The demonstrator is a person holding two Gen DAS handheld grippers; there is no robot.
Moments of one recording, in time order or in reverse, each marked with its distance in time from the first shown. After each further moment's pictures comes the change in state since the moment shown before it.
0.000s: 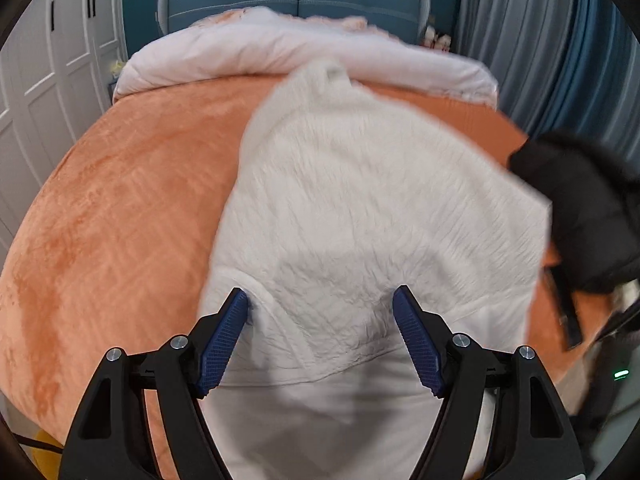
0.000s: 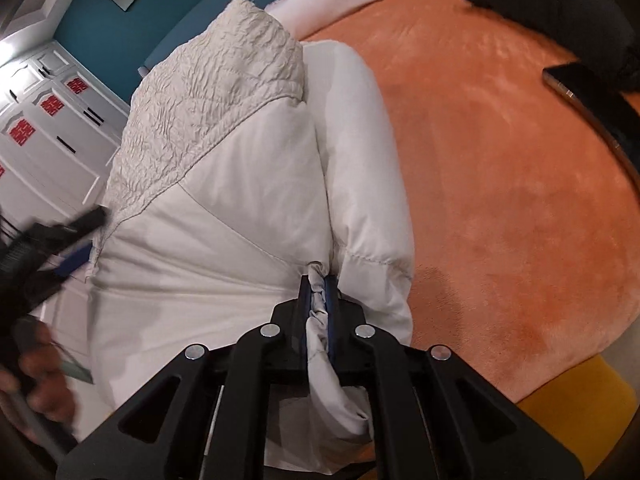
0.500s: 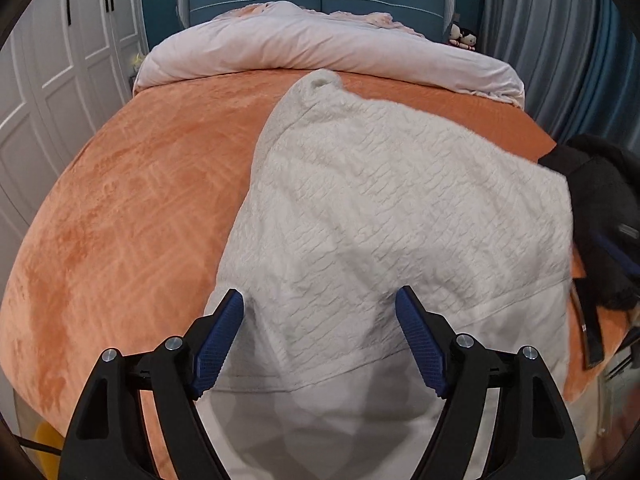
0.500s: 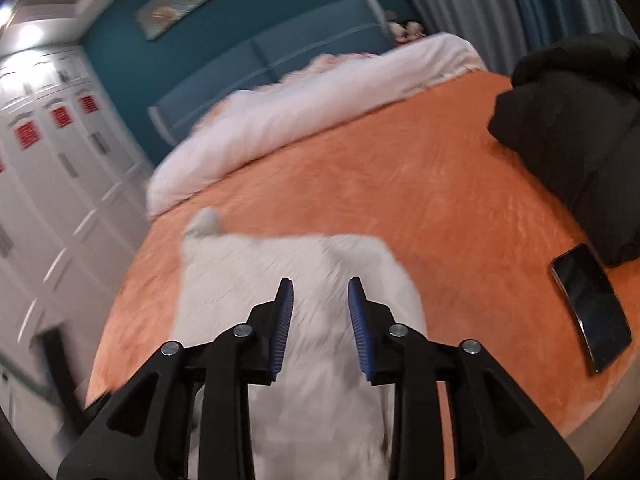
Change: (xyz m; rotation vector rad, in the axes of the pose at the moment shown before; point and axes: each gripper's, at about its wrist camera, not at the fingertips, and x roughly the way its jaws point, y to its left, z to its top) left arm 0.008 0.010 0.015 -0.058 0.028 0.026; right arm -0.034 0.091 0.115 -0.104 -0.258 -0.105
